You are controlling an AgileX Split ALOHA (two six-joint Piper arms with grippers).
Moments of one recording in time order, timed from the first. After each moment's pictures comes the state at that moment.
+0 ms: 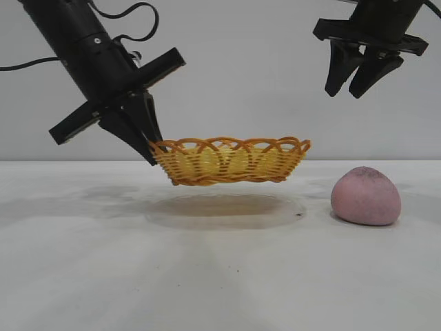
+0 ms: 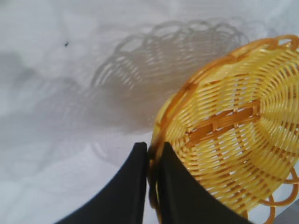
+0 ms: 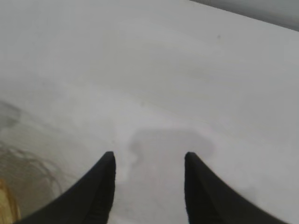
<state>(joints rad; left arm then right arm) -0.30 2.10 -1.46 -0.72 0.89 0.14 0.19 1.95 -1.49 0.38 0.63 -0.46</state>
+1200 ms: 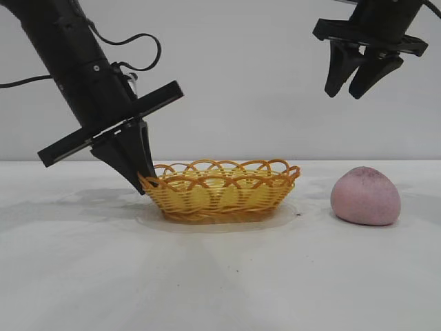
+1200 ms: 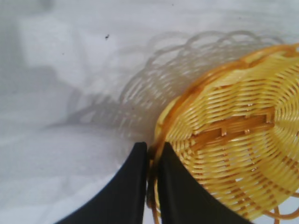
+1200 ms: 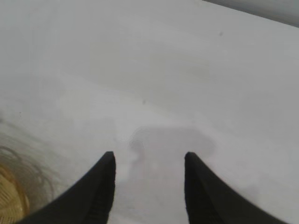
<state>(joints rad) -0.30 2.11 -1.37 -0.67 0.76 0.12 0.19 1.95 -1.49 0.38 0.64 -0.46</state>
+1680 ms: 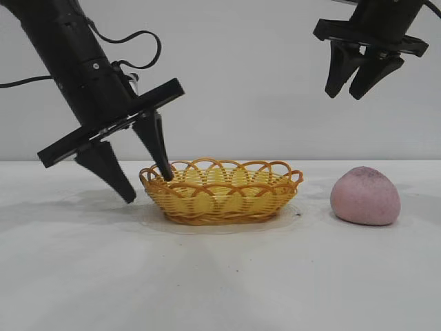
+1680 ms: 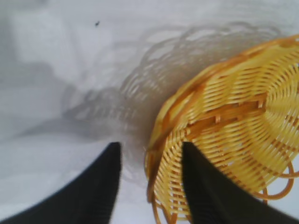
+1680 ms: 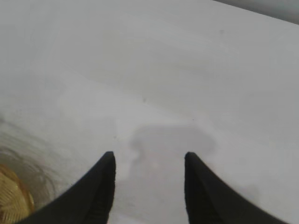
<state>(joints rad) -0.30 2.10 -1.37 -0.69 0.83 0.12 0.19 1.95 -1.49 0.38 0.65 -0.46</state>
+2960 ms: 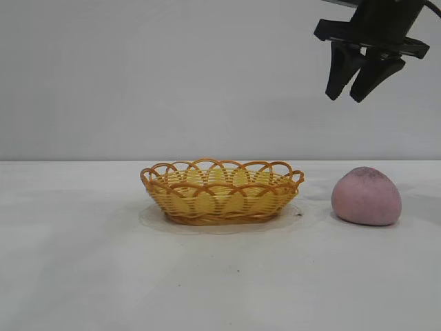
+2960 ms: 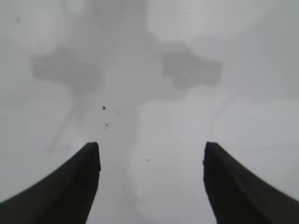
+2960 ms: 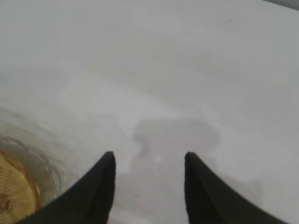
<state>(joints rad) 0.08 1.78 -1.43 0.00 1.21 0.07 0.19 1.95 -1.49 0.38 0.68 -0.46</state>
